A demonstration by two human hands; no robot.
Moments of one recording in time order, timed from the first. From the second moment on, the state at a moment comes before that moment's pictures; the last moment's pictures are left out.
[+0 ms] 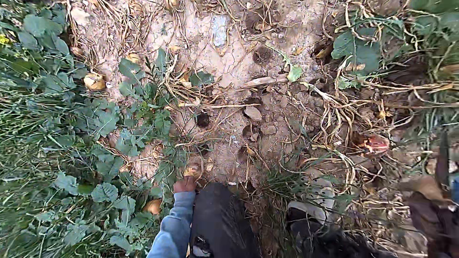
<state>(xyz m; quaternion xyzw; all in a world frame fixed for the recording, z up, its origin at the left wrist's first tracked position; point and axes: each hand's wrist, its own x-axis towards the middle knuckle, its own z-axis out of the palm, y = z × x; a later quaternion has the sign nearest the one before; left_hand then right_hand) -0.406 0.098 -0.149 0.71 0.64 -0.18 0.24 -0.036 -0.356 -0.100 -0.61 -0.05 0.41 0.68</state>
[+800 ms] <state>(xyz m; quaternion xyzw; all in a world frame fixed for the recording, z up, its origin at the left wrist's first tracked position) -0.434 0.089 -0.149 0.78 0.57 -0.19 0.18 -0.057 -0.274 -0.078 -0.79 -0.24 0.42 0.38</state>
